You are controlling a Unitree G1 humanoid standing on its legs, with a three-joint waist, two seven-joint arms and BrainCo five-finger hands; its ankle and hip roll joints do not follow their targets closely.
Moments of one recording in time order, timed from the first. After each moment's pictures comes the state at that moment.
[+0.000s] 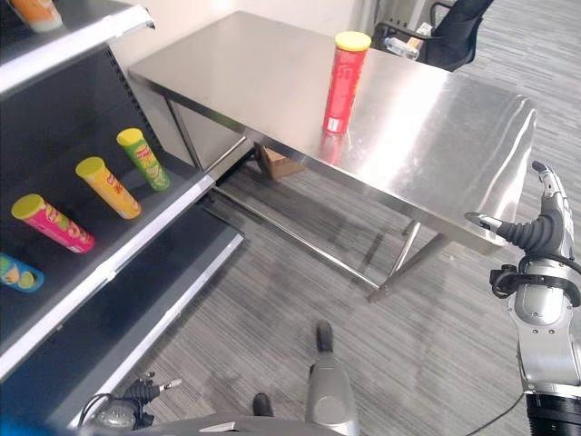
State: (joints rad) left arm 0.03 0.28 -0.09 0.98 0.00 0.00 0.07; right arm 0.09 -0.73 -0.38 -0.02 -0.10 -0.02 -0.28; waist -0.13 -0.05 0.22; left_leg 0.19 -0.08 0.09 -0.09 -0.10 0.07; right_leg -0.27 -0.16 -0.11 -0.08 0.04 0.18
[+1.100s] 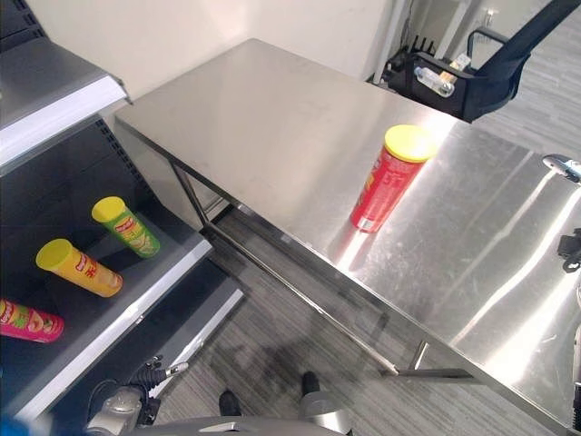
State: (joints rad) left arm 0.03 0.30 -0.12 0.99 0.01 -0.01 0.07; right arm 0.03 -0.85 -0.56 -0.13 0.25 -0.14 -0.20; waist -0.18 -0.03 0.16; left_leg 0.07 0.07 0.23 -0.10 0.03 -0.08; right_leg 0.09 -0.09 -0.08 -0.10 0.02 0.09
